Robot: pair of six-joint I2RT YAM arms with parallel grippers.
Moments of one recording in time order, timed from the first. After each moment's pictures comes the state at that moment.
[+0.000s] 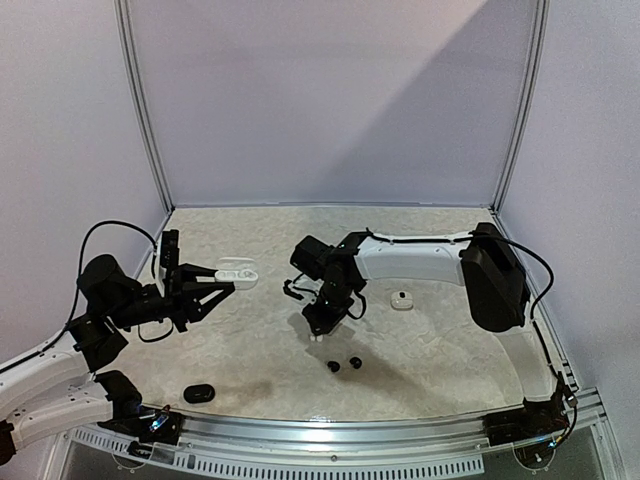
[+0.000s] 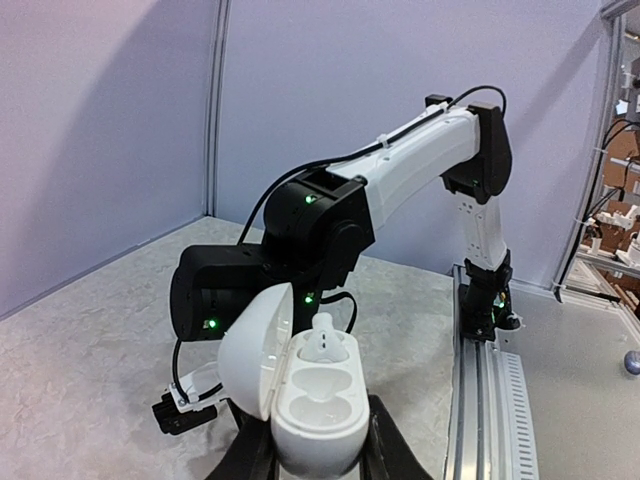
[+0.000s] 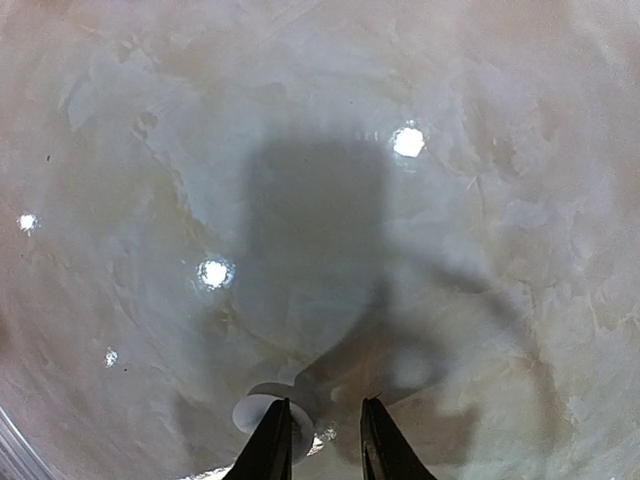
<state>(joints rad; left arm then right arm) -0.58 0.63 0.33 0.38 0.61 -0.18 0.99 2.32 1.88 -0.87 -0.10 0.09</state>
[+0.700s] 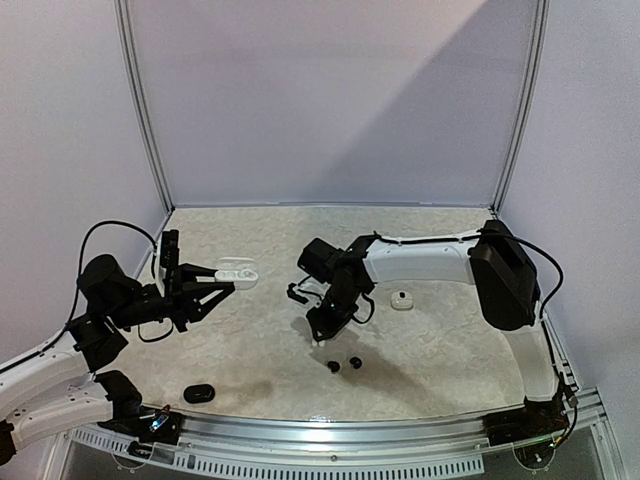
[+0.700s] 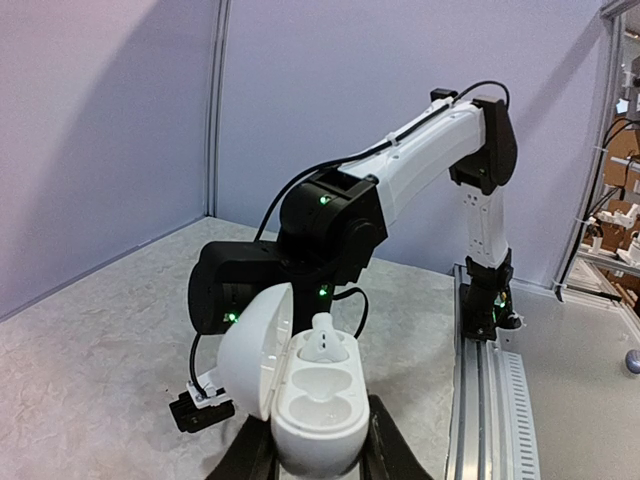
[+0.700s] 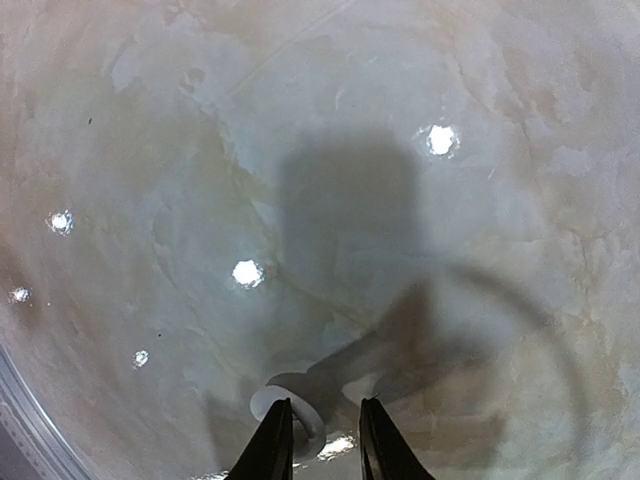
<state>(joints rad) -0.58 0.63 0.33 0.38 0.61 -0.17 1.00 2.25 1.75 -0.80 -0.19 0.12</state>
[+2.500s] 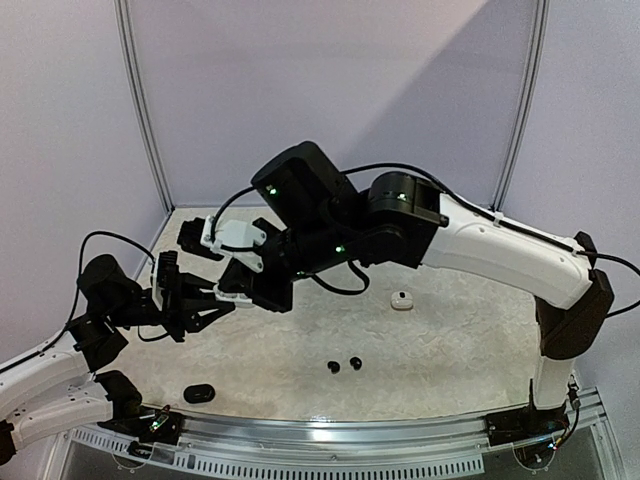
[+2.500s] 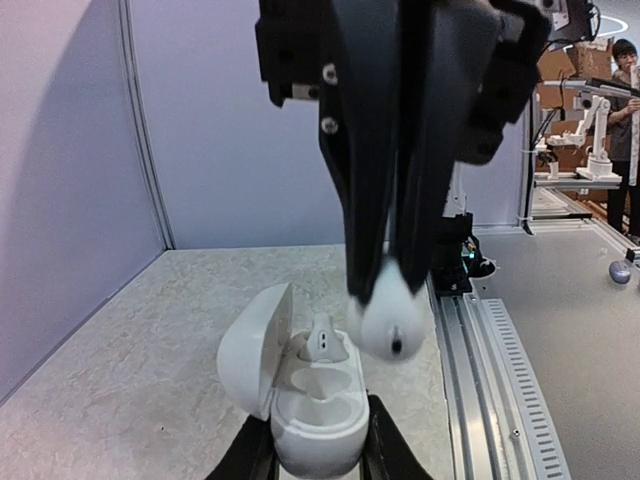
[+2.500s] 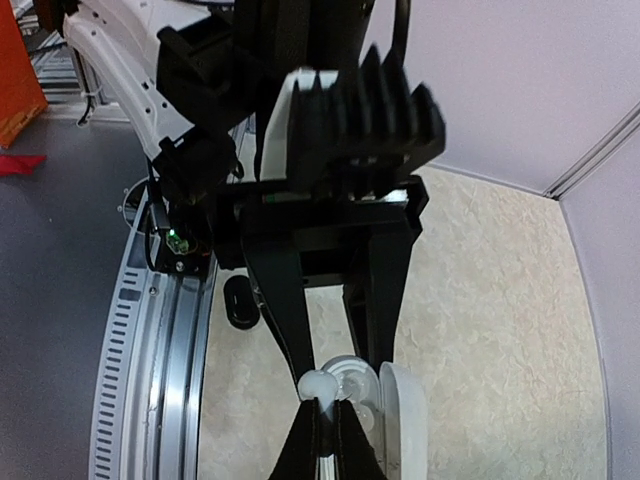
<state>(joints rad) -0.58 0.63 0.33 0.38 0.80 0.05 1.33 1.98 2.19 -0.79 -0.09 -0.31</state>
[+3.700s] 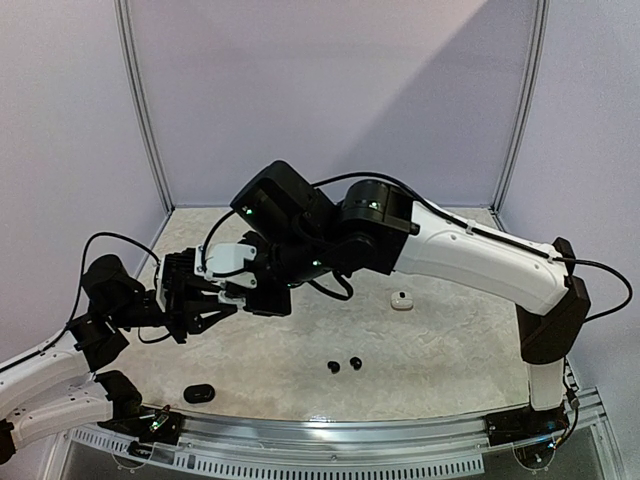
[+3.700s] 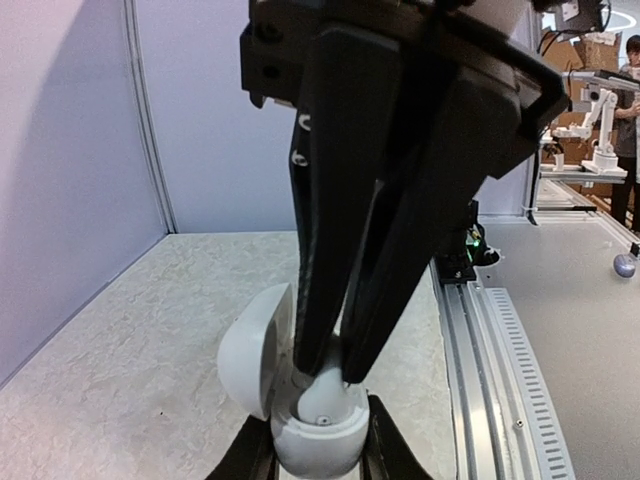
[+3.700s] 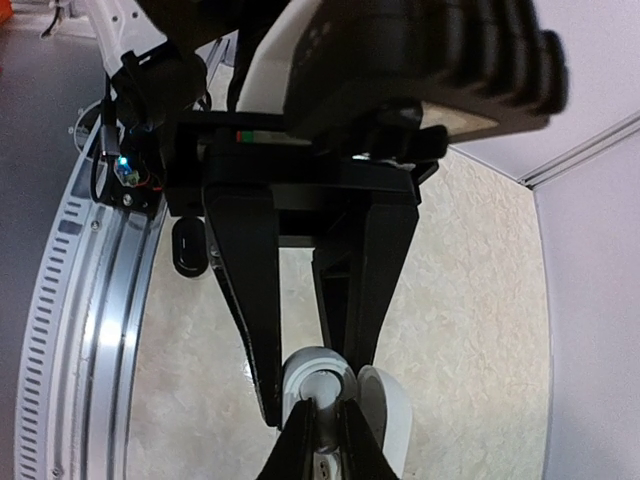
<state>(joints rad) -0.59 0.64 0.33 0.34 0.80 0.08 1.34 2.09 2.30 -0.92 0.05 -0.49</state>
